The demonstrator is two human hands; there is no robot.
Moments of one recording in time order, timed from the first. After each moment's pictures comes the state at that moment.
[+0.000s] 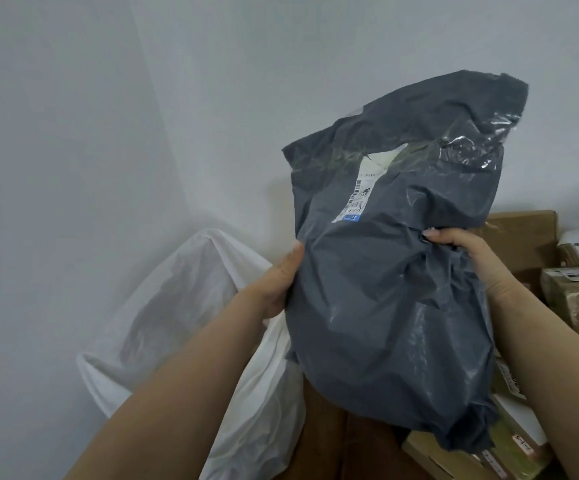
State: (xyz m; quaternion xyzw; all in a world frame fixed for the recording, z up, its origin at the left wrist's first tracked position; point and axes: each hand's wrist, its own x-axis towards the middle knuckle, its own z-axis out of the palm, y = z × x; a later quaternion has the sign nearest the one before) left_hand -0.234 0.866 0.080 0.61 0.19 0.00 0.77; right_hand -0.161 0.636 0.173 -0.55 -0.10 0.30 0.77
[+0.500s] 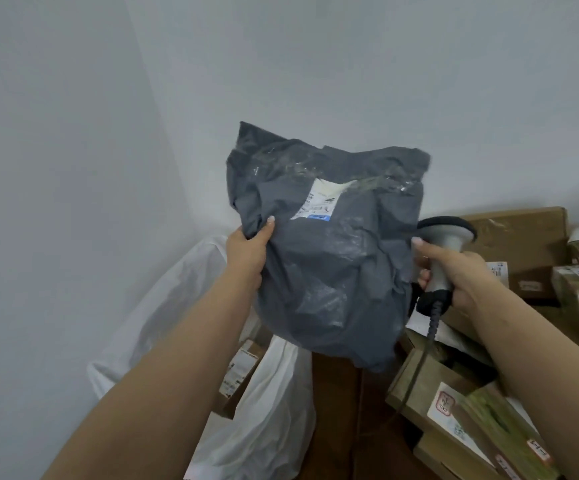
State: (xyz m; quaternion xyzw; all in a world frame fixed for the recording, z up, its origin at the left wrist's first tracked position) left_hand -0.226 0.905 0.108 0.57 0.28 0.32 0.70; right_hand -0.125 0.645 0.127 -0.62 0.07 0.19 0.75
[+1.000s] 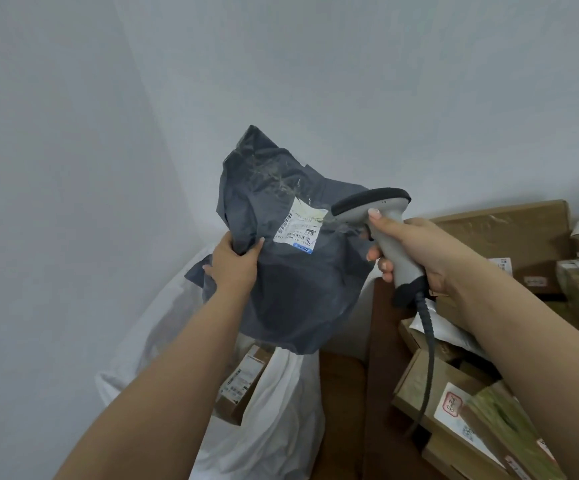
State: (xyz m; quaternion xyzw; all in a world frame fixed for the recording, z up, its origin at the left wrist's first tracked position) left_hand -0.234 0.925 0.089 0.72 0.35 0.38 0.47; right_hand -0.153 0.679 0.174 -0.66 -0.13 0.30 0.68
